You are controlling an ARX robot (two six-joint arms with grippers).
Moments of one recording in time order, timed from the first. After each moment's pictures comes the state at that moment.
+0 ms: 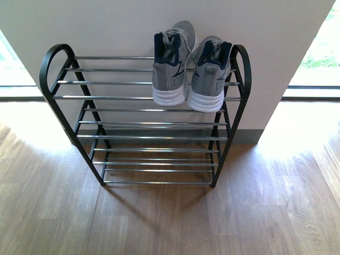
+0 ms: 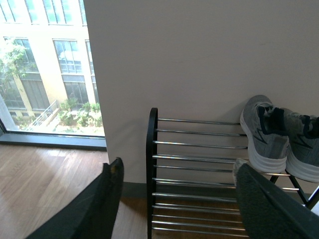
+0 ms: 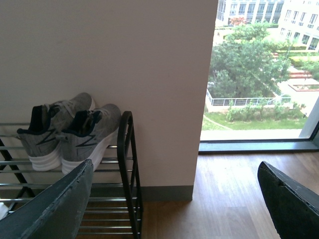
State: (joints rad) left arm 0.00 0.02 0.01 0.00 0.00 -0.01; right arm 0.00 0.00 0.02 0.00 0.00 0.00
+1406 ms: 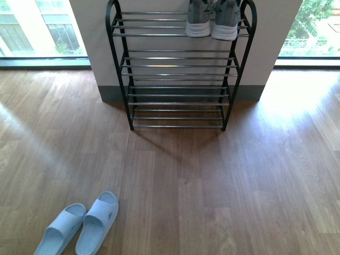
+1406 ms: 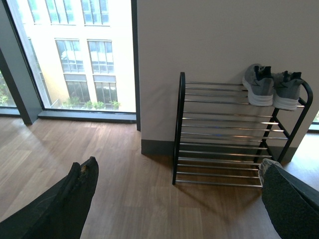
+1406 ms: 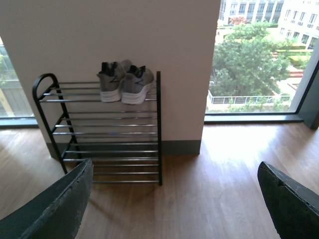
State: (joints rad) left arm 0.00 0.02 0.01 0.00 0.00 -0.01; right arm 0.00 0.00 0.02 0.00 0.00 0.00
